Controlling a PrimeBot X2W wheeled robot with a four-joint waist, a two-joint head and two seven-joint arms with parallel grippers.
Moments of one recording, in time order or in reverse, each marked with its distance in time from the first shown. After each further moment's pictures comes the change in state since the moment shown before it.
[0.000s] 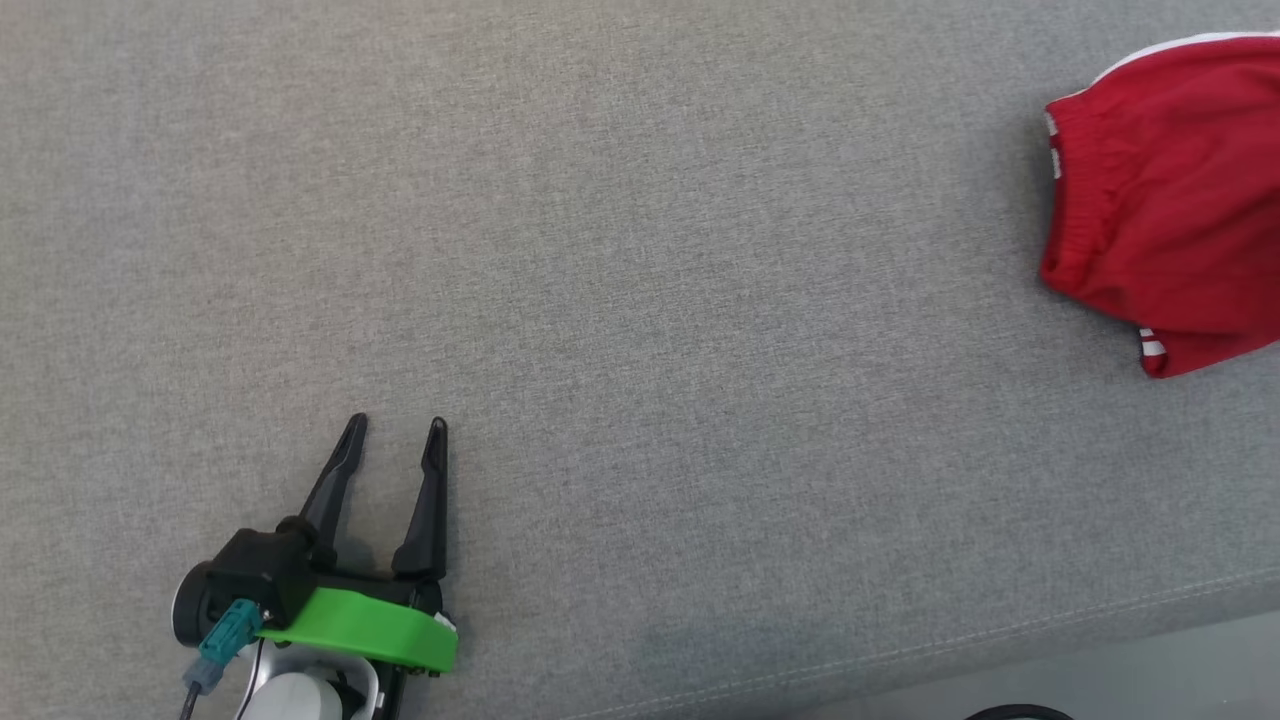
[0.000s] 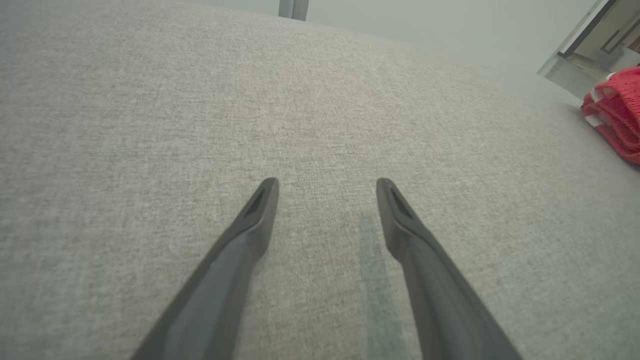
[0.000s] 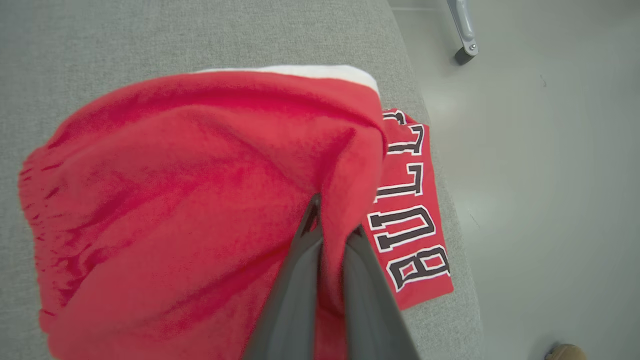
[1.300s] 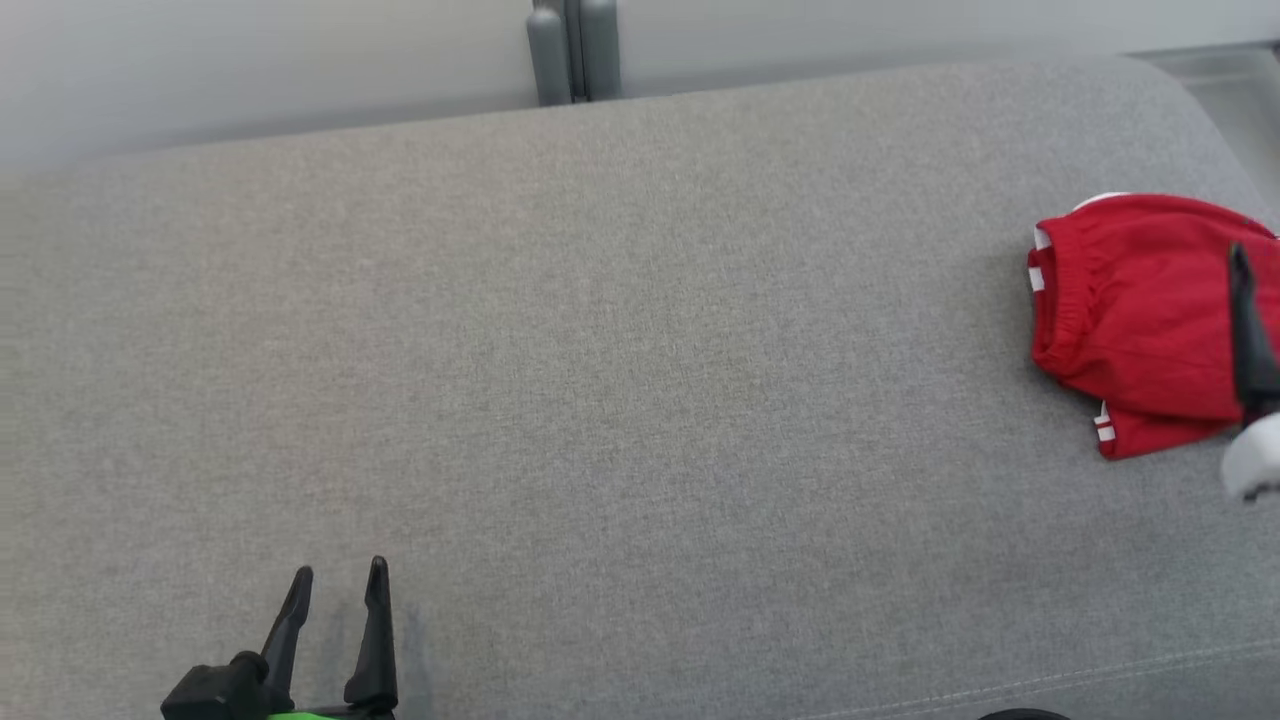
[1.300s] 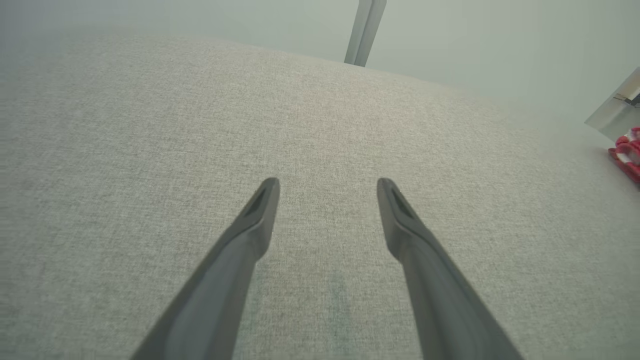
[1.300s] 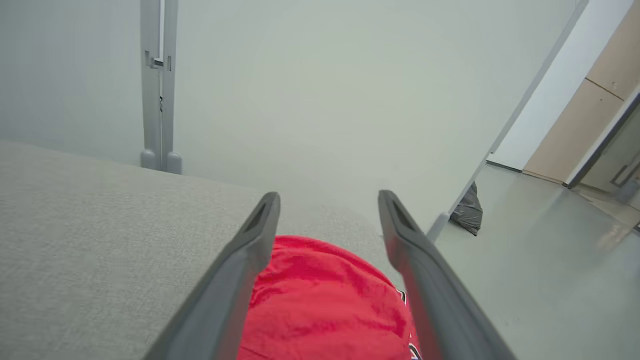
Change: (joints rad) left arm 0.192 -0.037 0.134 0.042 -0.014 -0.002 -0.002; right arm 0.447 0.131 -0.106 -0.195 -0.283 0.001 -0.864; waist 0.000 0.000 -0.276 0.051
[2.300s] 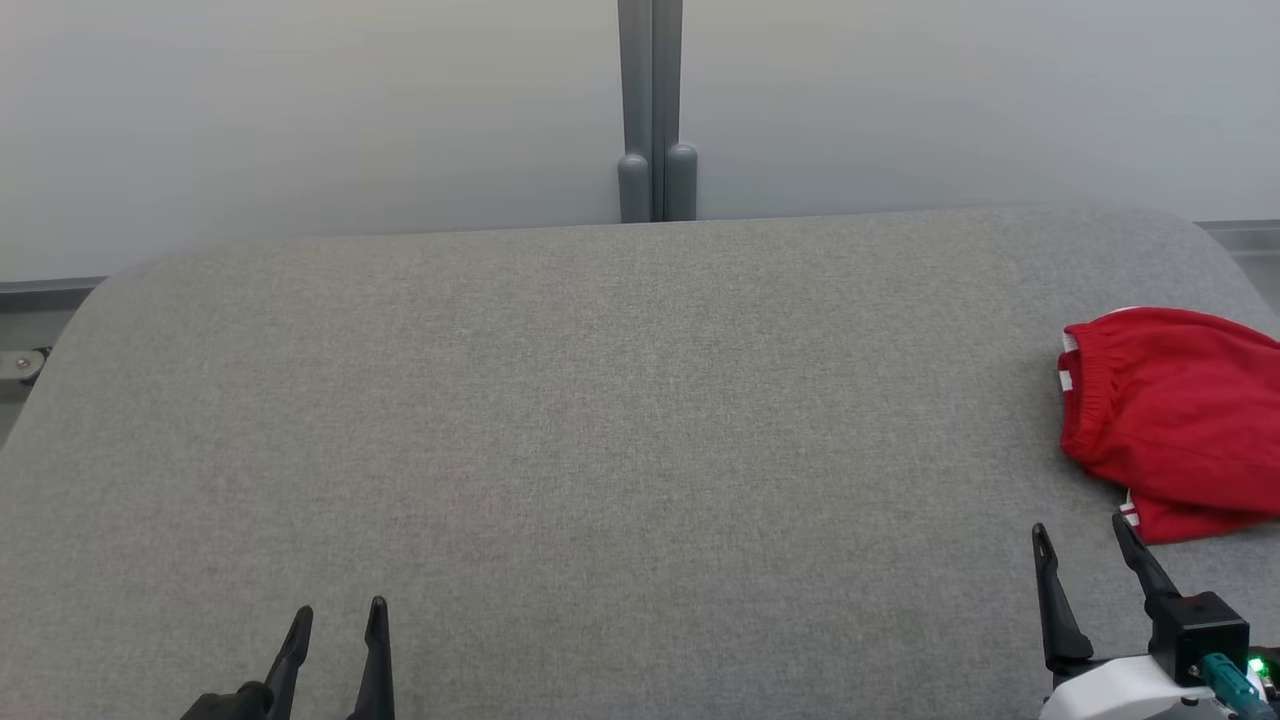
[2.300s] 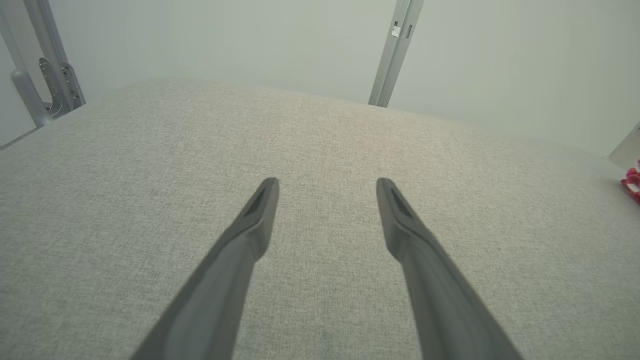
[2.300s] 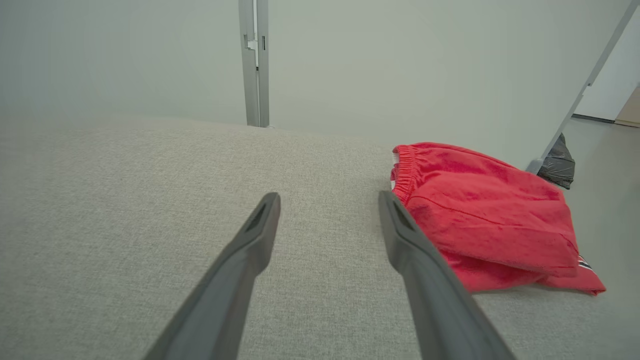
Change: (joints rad) left arm 0.035 0.014 -0.002 0.048 0.015 0.000 0.000; right arm 0.428 0.394 -0.021 -0.119 -0.178 0.000 -0.054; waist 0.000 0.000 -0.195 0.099
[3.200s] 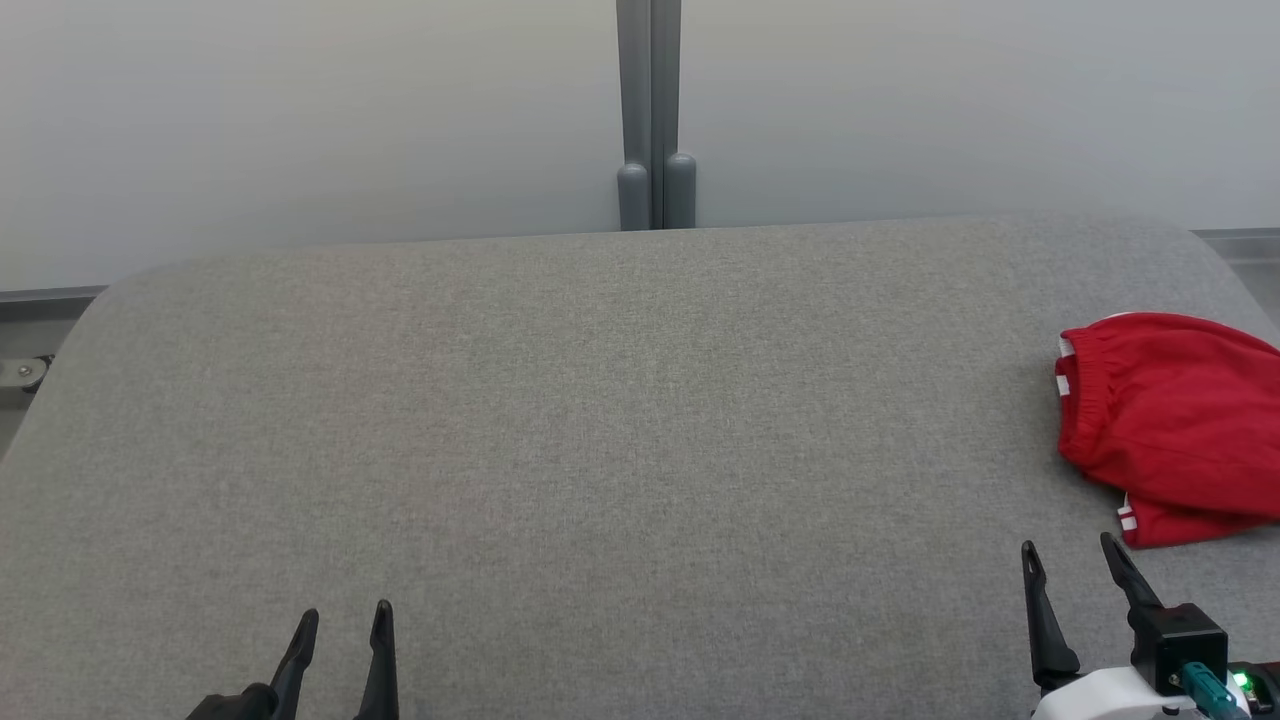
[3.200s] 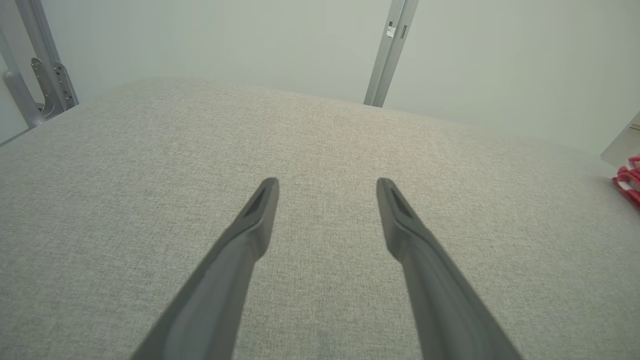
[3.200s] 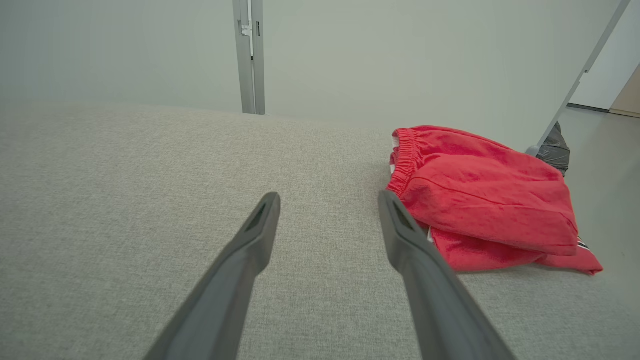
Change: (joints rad) left arm 0.000 0.010 -0.016 0.009 -0.013 0.000 0.000; right arm 0.001 0.040 -0.027 0.042 -0.045 0.000 0.000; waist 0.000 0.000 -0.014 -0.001
